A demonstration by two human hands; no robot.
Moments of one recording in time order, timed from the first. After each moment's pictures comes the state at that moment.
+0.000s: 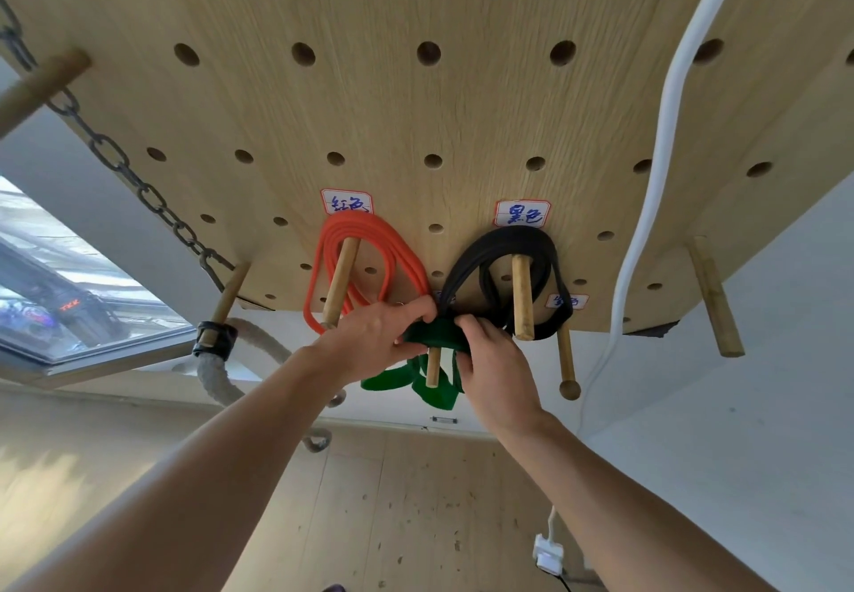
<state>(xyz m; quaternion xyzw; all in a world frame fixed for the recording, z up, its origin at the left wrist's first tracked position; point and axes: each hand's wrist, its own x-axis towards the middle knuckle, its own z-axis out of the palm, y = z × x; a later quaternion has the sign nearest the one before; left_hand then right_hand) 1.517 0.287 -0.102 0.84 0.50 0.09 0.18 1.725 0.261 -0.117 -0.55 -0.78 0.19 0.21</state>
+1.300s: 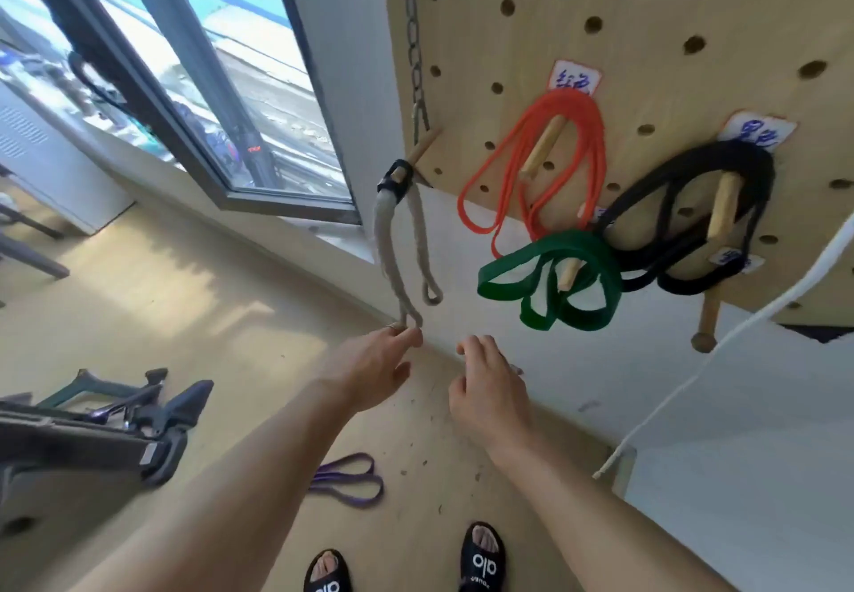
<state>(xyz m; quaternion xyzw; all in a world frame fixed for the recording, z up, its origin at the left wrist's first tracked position) 1.475 0.038 -0.148 0.63 0.75 0.01 0.20 1.656 0.104 -0.167 -0.43 -0.86 0.27 0.06</state>
